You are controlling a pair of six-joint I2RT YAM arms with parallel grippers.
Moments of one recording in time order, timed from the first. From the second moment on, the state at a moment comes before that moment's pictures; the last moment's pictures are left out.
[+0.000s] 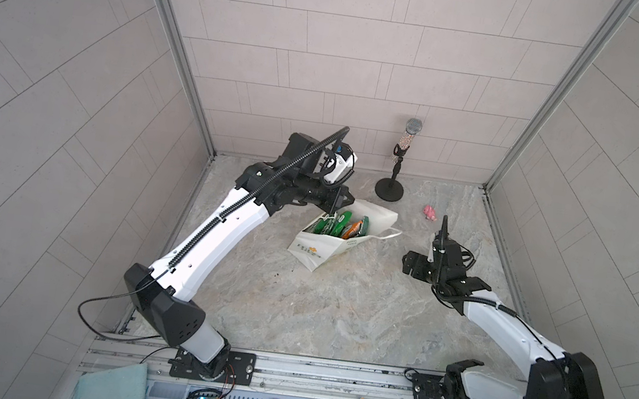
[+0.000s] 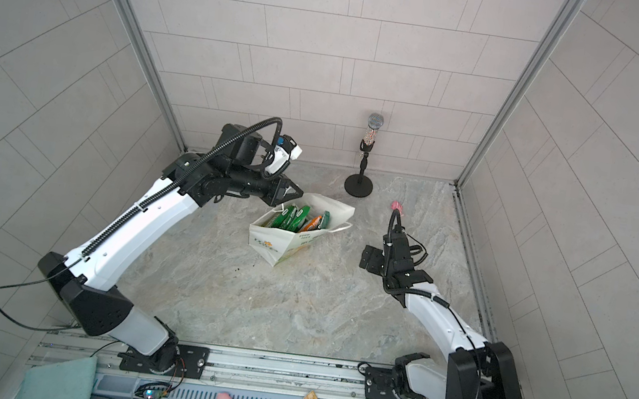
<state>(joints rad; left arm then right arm) -0.57 1.54 1.77 -0.88 0.48 -0.16 0.21 1.15 0.63 -0.29 0.07 0.43</state>
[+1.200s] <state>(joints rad) -0.74 1.51 1.62 -0.59 0.32 -0.48 0.45 1.12 1.04 -0.55 -0.39 0.27</state>
